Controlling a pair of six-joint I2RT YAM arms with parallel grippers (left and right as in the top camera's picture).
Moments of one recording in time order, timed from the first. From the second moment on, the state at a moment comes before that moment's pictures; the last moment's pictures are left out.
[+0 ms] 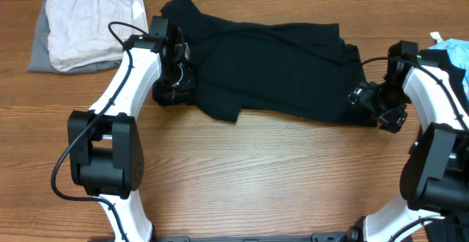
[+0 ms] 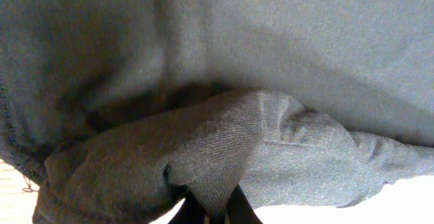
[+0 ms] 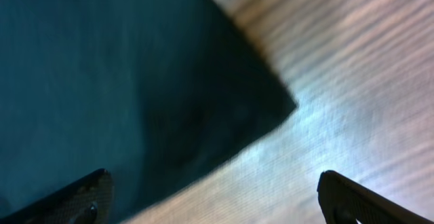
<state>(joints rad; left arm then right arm) -0.14 2.01 1.57 -0.98 0.26 -0.26 -0.23 1.86 1.33 -1.04 -0.05 0.46</state>
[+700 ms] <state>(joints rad) -0.14 2.01 1.57 -1.00 0.26 -0.26 -0.28 1.88 1.19 -0.87 -0.10 0.50</state>
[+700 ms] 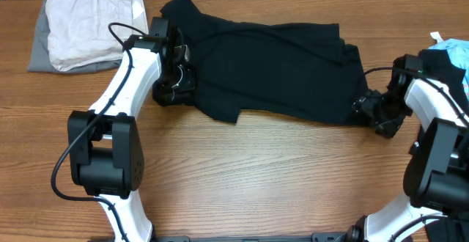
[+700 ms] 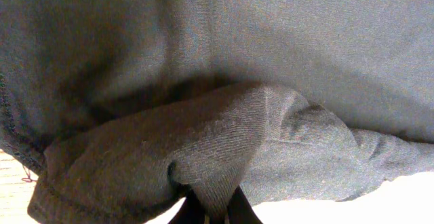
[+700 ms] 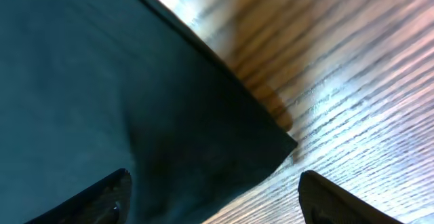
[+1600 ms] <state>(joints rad) -0.14 2.01 1.57 -1.00 0.27 -0.26 -0.28 1.88 1.13 -0.76 -0.11 0.56</state>
